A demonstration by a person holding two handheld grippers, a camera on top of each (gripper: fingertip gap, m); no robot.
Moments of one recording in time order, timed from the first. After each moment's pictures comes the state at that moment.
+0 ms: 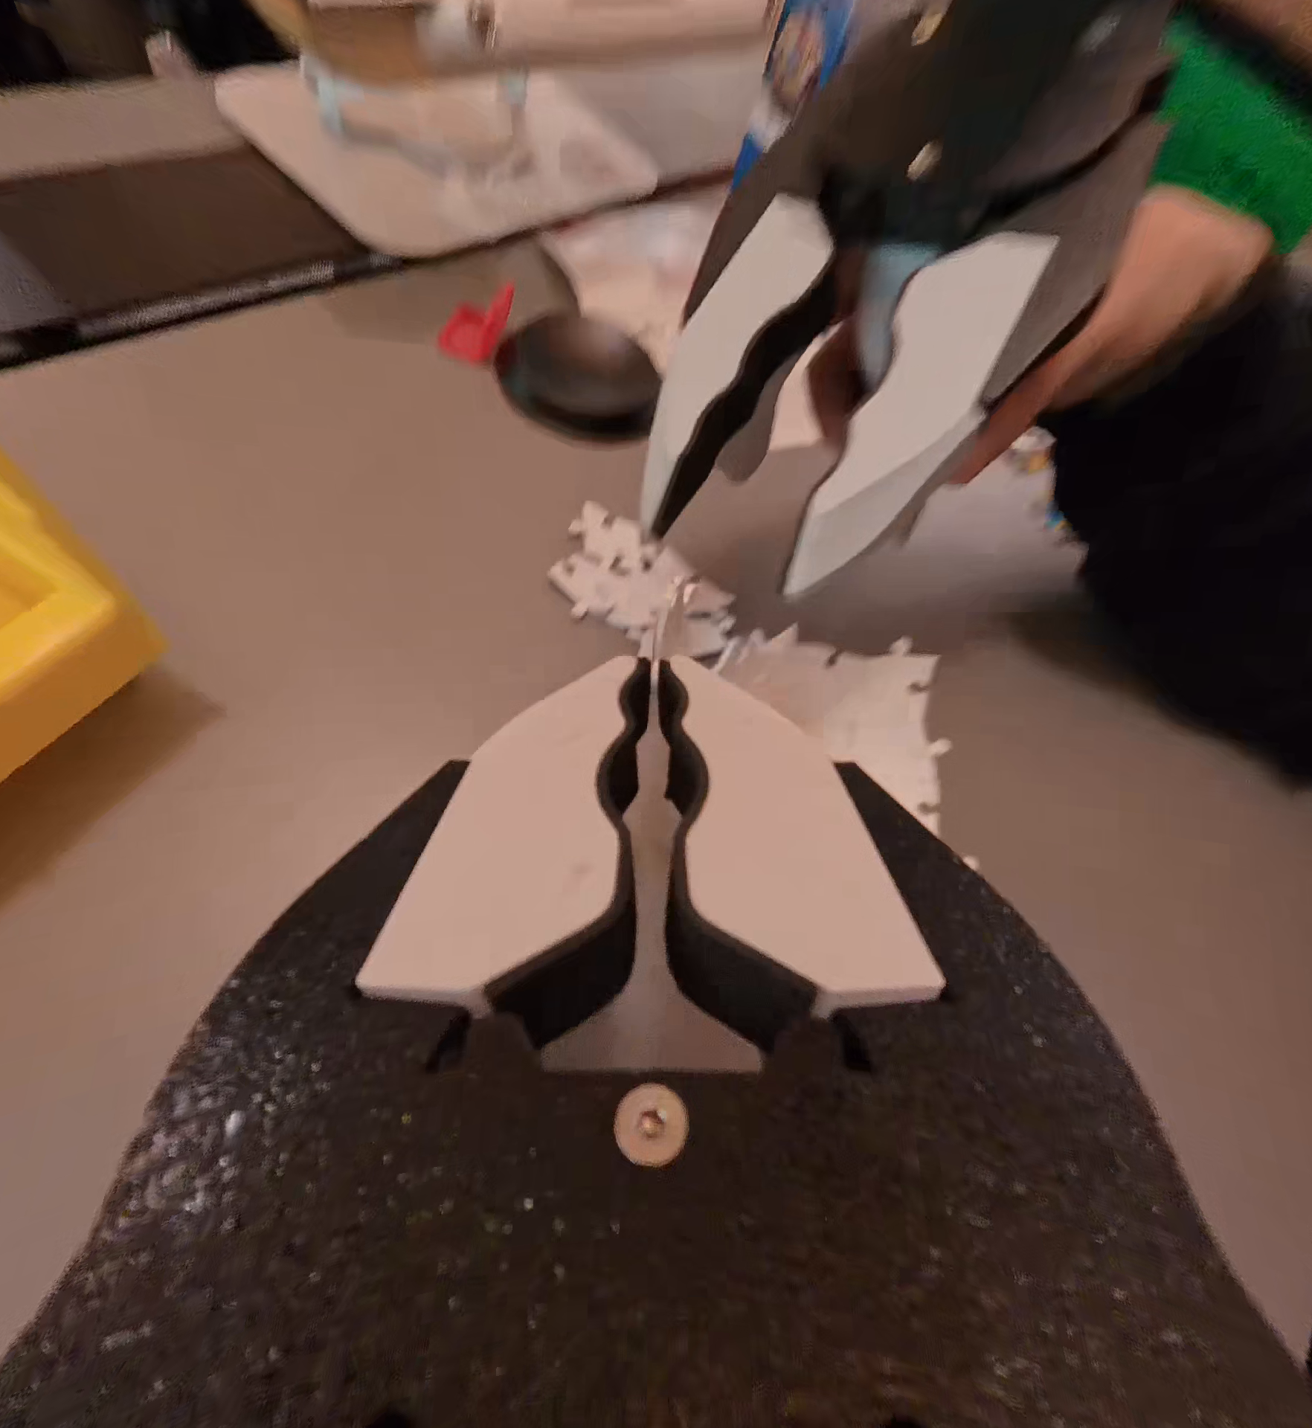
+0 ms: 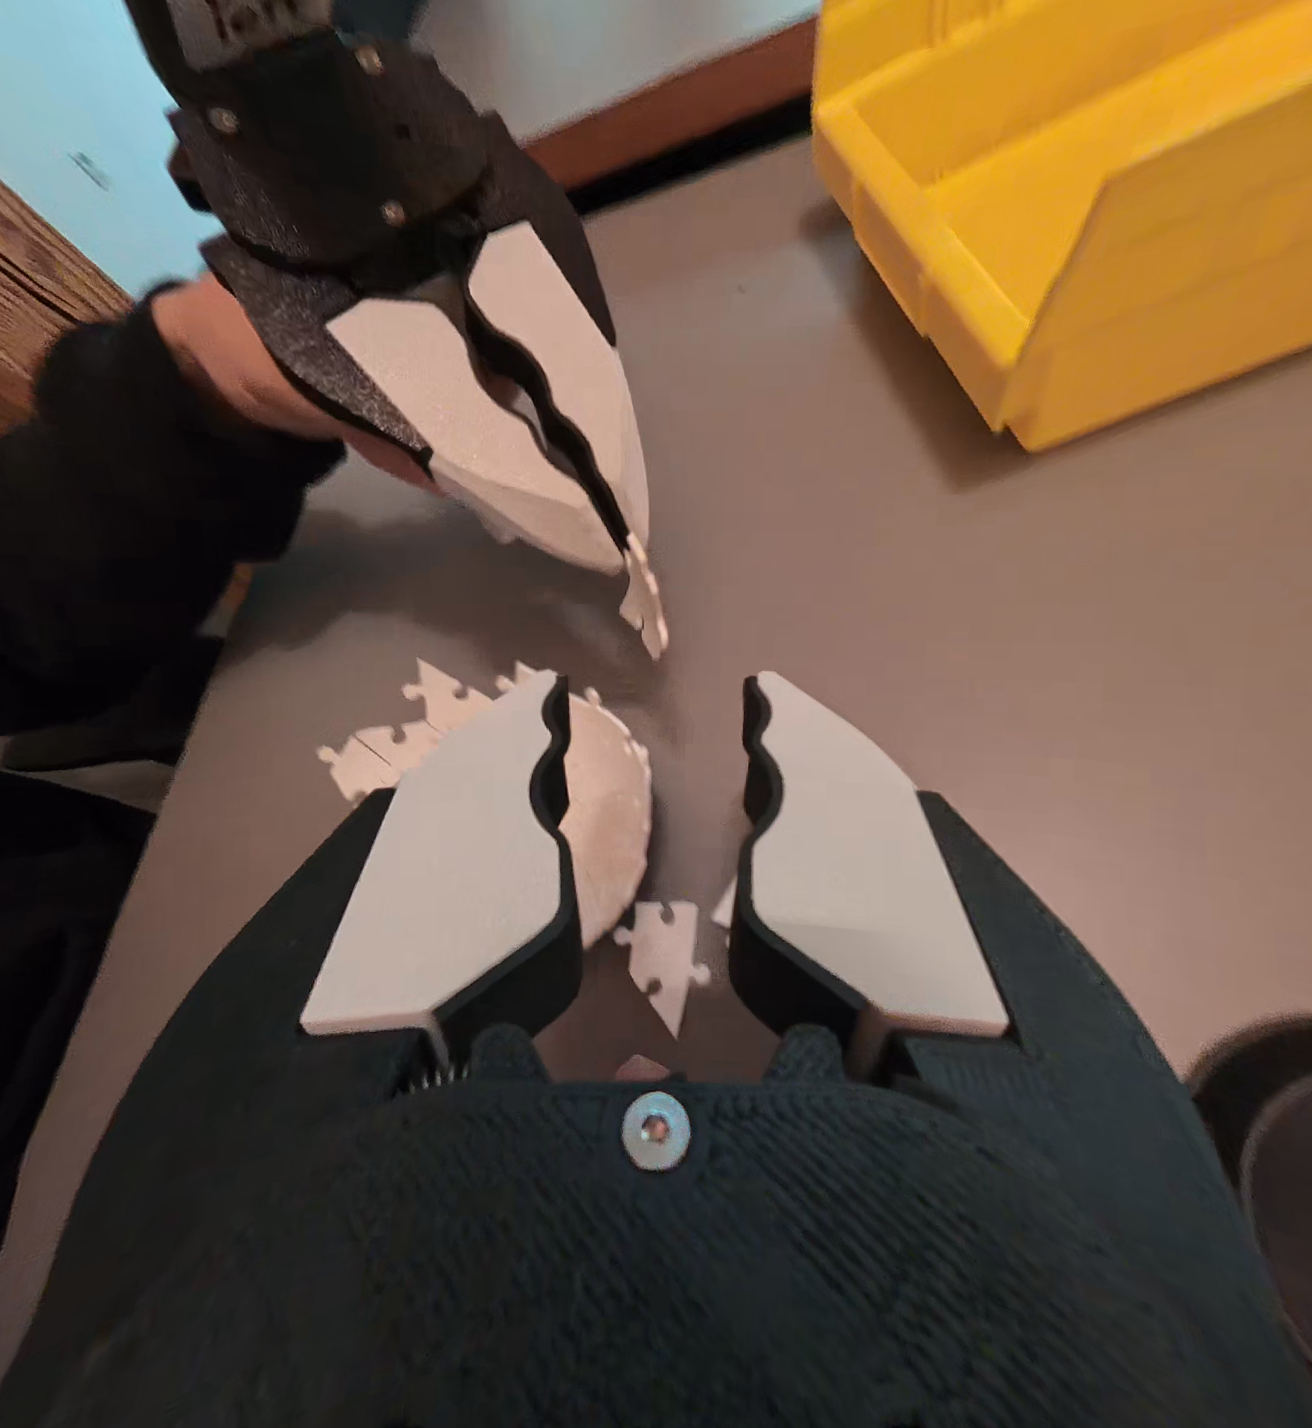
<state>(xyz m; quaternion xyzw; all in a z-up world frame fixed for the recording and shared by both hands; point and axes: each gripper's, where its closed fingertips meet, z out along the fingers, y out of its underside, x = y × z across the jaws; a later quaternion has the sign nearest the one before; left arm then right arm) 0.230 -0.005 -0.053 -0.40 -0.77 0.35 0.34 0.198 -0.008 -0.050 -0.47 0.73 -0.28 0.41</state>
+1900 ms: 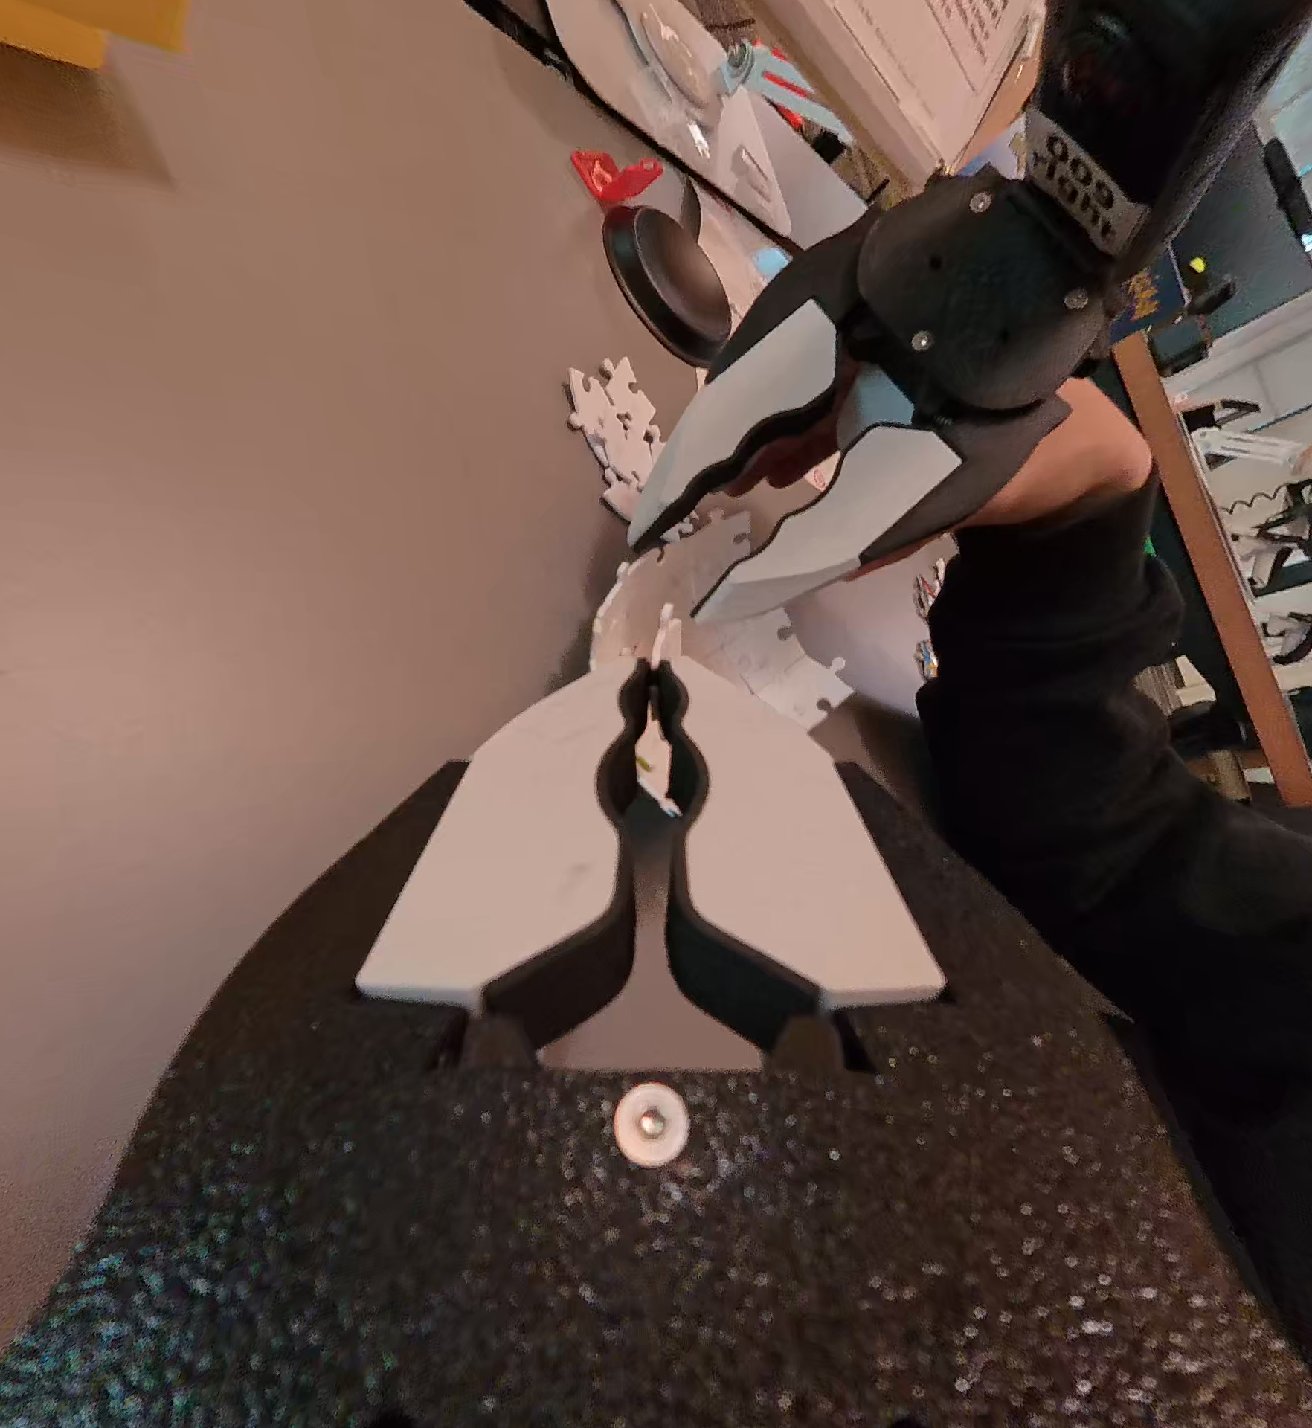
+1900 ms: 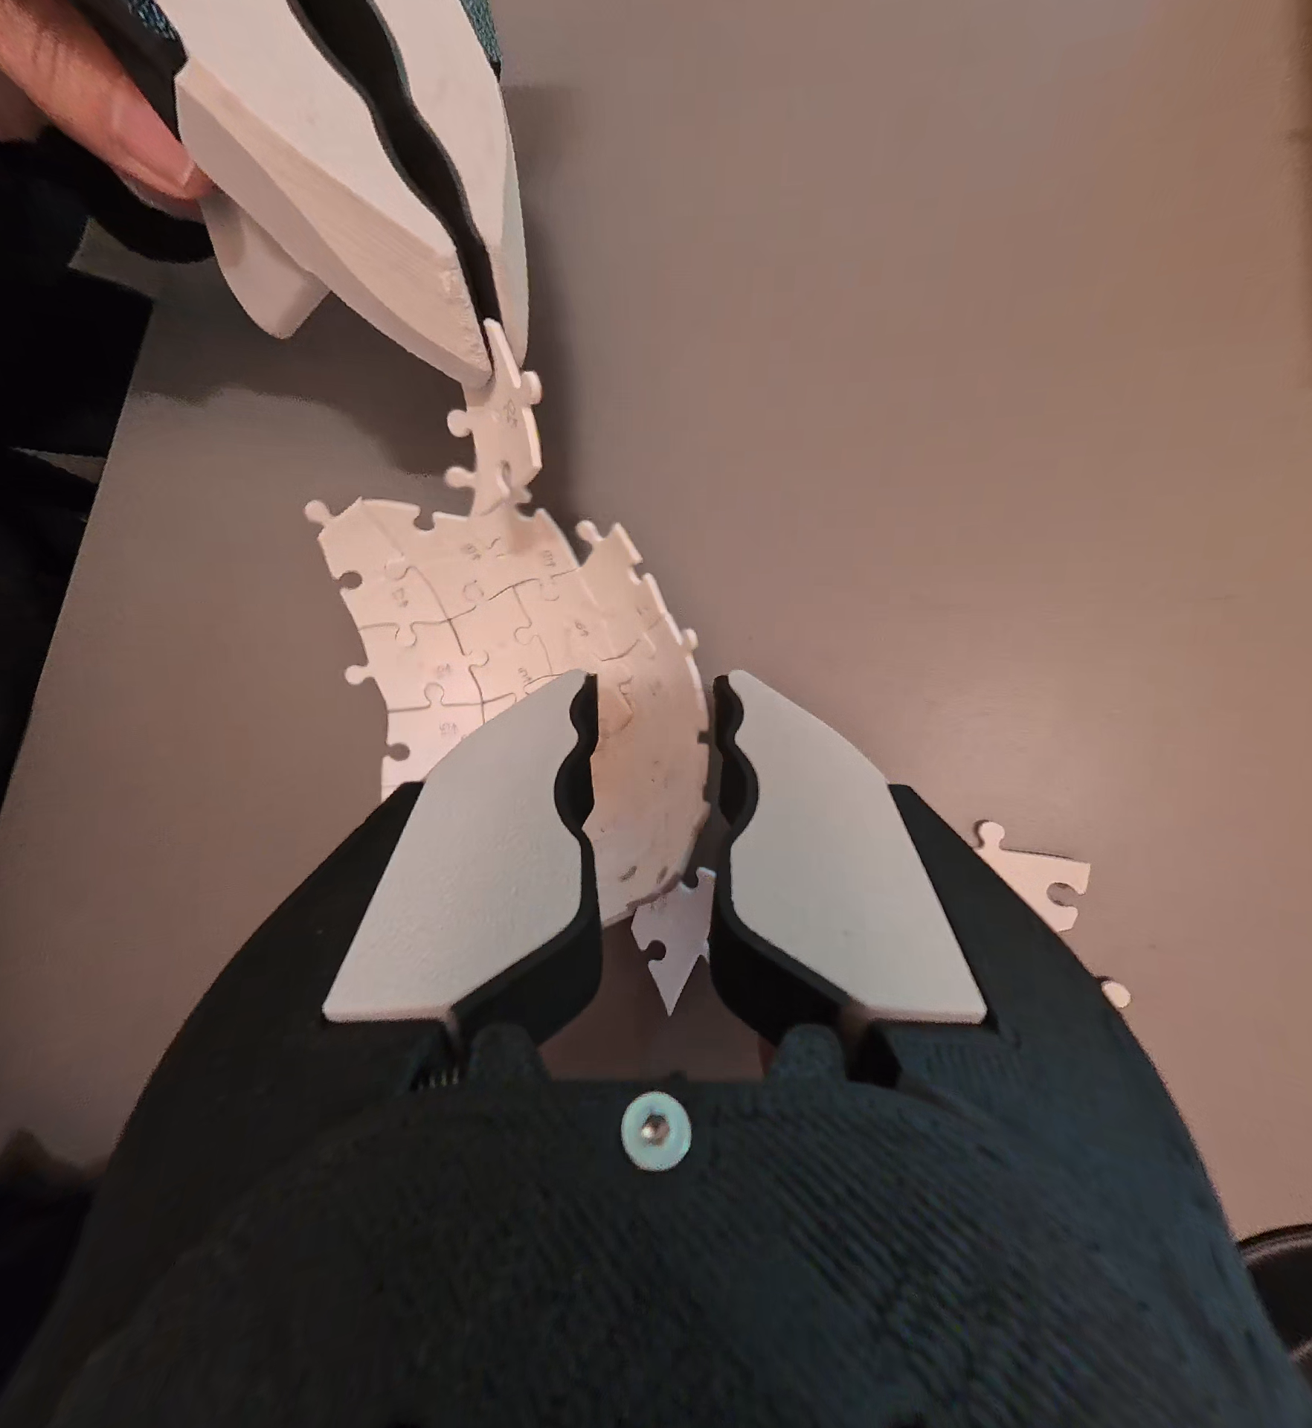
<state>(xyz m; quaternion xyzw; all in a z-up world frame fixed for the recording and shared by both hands) 0.264 0.053 -0.072 -0.12 -0.84 0.29 0.43 0.212 0.031 -0.106 -0.62 0.70 -0.14 0.33</state>
